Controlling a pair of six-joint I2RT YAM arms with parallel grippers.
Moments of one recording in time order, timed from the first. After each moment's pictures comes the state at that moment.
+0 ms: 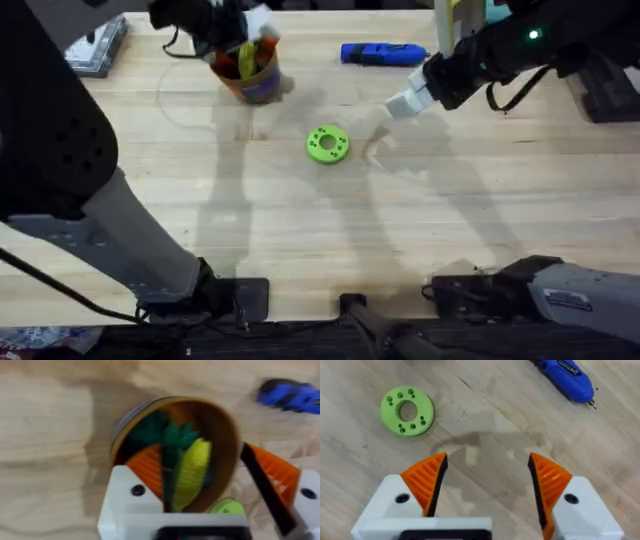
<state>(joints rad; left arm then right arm) 0.02 1.91 1.53 -0.71 0.38 -0.22 0.36 1.37 1.23 -0.90 -0.06 -0.29</state>
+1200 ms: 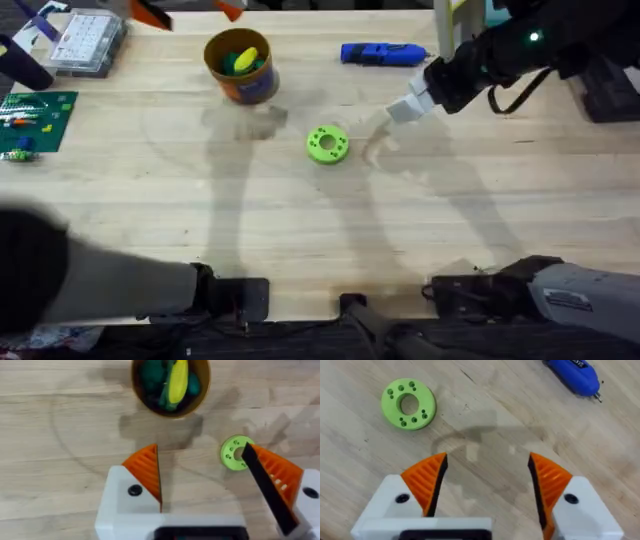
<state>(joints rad) 0.02 1.63 1.83 -1.32 0.17 -0.03 0.36 1.37 1.23 -0.93 -0.06 -0.29</state>
